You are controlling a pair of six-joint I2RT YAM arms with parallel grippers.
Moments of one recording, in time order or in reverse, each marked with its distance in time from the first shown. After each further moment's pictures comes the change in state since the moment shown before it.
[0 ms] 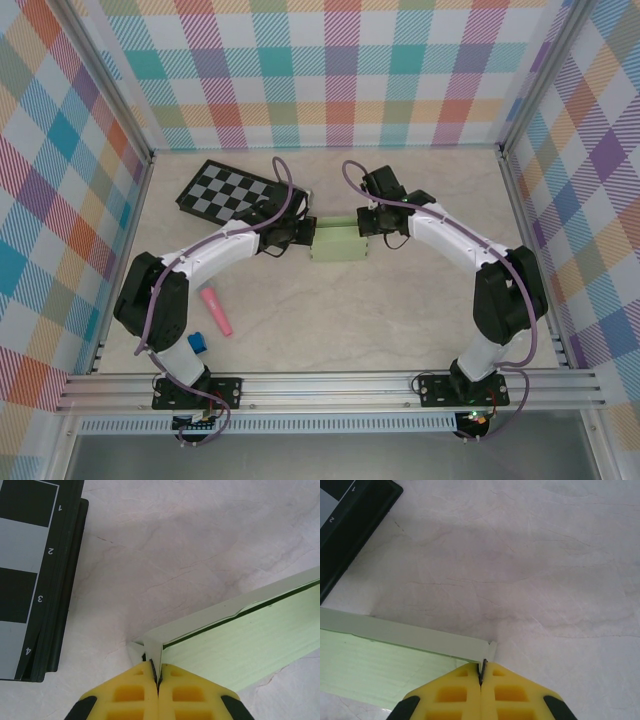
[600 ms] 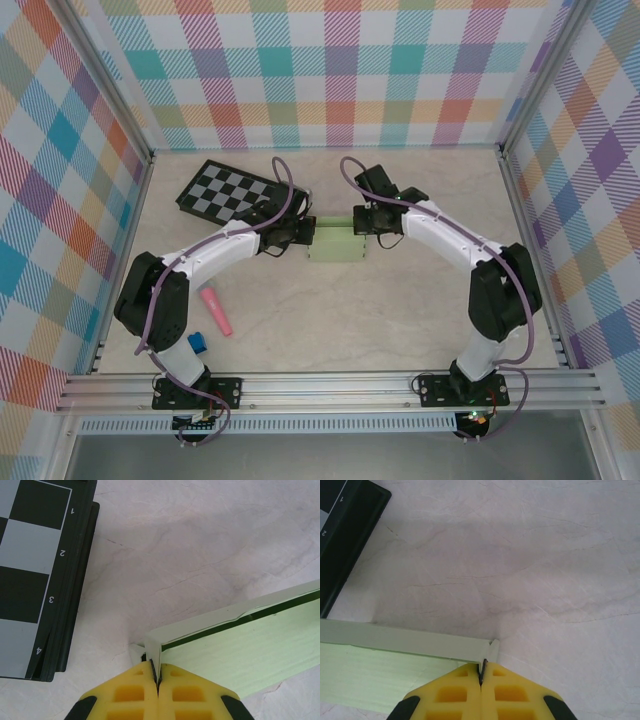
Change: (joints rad) left arm -0.003 0.001 0.000 0.001 -0.034 -0.007; right arm 0.034 0.041 0.069 -0.075 0.050 0.136
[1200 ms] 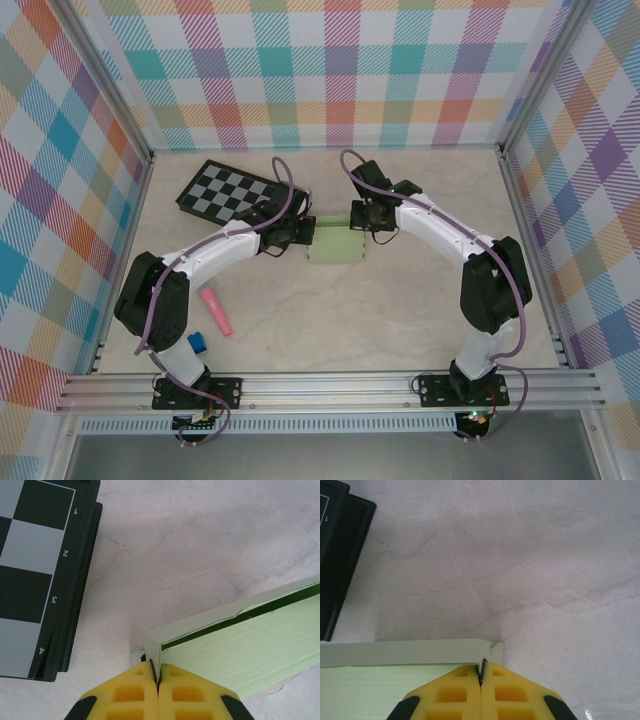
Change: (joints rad) left arm -0.001 0.002 0.000 0.000 -0.008 -0.003; right arm 0.005 0.059 0.081 -0.071 0.014 0.138
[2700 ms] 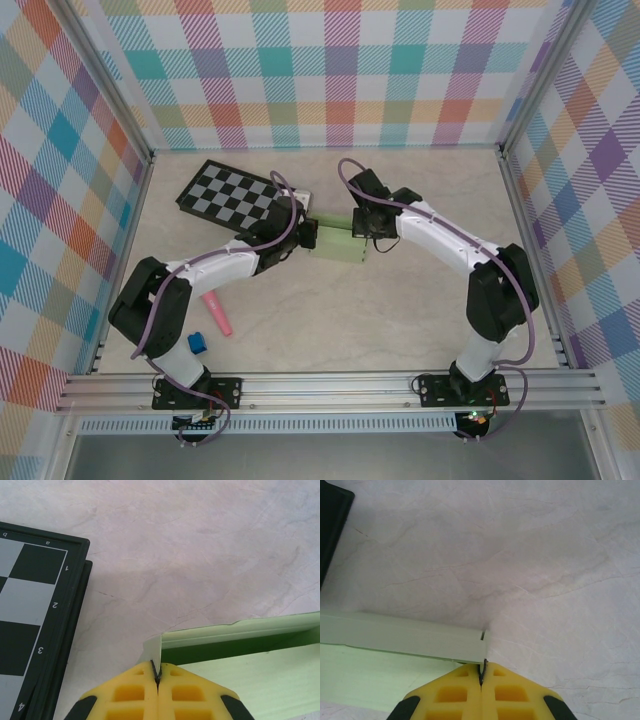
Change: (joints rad) left arm -0.032 -0.044 -0.225 0.445 -0.068 0.038; right arm 0.043 -0.061 -0.071 -0.013 0.102 0.023
